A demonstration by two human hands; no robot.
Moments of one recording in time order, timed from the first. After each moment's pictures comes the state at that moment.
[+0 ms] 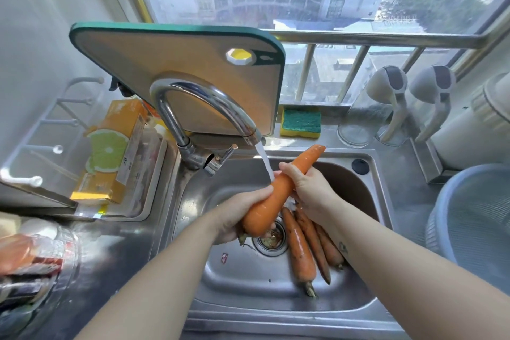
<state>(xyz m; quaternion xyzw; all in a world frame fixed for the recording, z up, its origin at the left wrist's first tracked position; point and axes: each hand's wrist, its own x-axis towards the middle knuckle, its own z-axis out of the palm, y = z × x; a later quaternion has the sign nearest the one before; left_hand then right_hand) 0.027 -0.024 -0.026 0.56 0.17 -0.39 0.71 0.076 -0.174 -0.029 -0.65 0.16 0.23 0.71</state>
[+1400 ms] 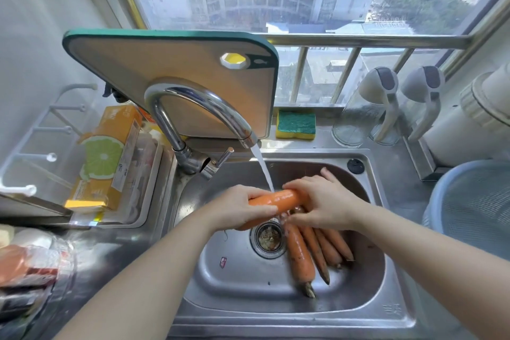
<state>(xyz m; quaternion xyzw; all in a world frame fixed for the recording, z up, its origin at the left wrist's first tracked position) 0.041 -0.012 -0.019 0.83 0.00 -0.32 0.45 0.070 -0.227 -0.013 -0.93 -0.26 0.20 0.14</state>
